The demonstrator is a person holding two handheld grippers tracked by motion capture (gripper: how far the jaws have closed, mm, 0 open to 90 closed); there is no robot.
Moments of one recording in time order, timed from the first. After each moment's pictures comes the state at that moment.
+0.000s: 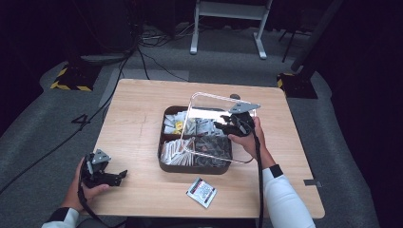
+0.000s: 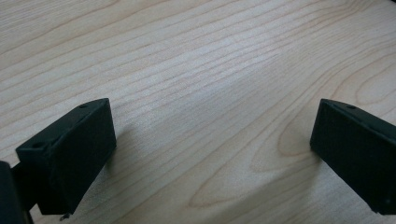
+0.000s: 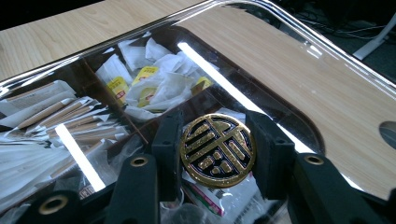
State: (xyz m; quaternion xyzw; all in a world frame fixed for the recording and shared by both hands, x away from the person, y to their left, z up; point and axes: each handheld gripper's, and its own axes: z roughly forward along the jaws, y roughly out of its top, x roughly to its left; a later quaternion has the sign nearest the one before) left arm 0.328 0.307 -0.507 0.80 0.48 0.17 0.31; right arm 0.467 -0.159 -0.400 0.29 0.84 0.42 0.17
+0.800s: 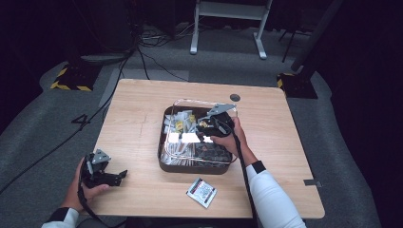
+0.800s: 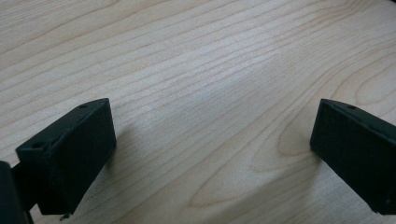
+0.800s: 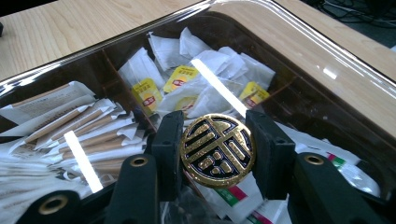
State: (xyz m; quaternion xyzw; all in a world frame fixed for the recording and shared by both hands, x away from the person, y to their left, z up) left arm 0.328 0.307 -0.507 0.80 0.48 0.17 0.31; right arm 0.479 -0.102 -0.422 0.27 0.86 0.40 0.14
